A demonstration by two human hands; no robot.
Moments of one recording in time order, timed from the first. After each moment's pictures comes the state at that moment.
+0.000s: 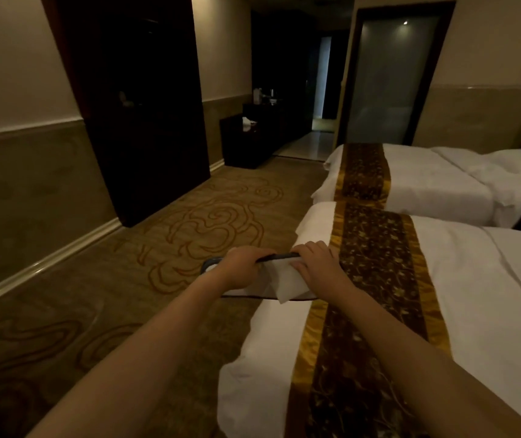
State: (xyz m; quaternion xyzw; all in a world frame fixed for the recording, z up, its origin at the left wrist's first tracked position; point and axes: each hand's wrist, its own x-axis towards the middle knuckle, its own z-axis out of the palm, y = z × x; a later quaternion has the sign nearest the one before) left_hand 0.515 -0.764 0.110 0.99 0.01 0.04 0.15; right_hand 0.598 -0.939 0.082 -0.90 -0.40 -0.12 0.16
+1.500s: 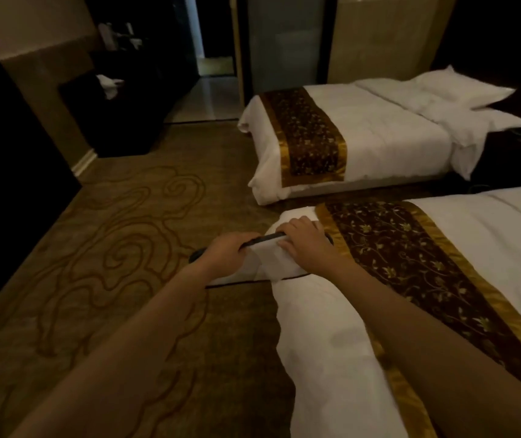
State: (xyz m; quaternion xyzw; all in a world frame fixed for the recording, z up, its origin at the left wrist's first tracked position) left_hand 1.338 -0.406 0.026 0.96 -0.17 -0.05 0.22; right_hand 1.361 -0.596 0.000 -0.96 -0.22 -0.07 0.13
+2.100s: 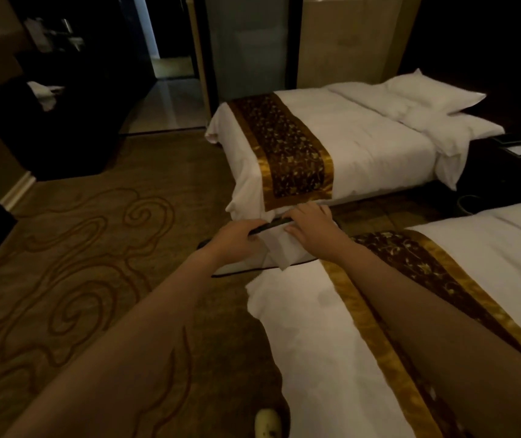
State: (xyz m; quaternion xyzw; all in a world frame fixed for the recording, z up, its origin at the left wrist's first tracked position) left_hand 1.659 -0.391 0.022 0.93 -0.22 -0.08 0.26; right_hand 1.654 -0.587 0.010 -0.97 -0.17 -0.10 0.11
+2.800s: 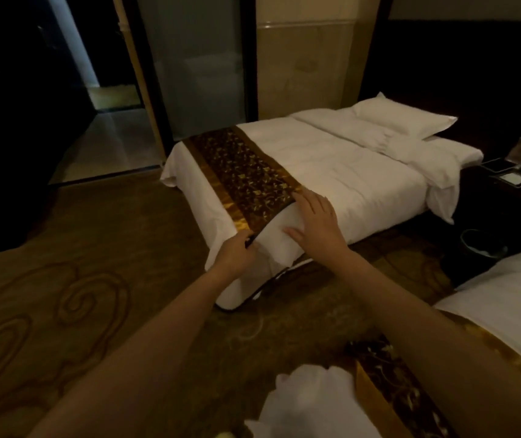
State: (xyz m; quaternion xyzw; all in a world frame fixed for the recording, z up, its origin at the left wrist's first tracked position) left_hand 2.129 -0.450 0.006 0.90 -0.13 -0.11 0.40; right_hand 2.088 -0.627 0.027 -0.97 0.00 -0.20 0.14
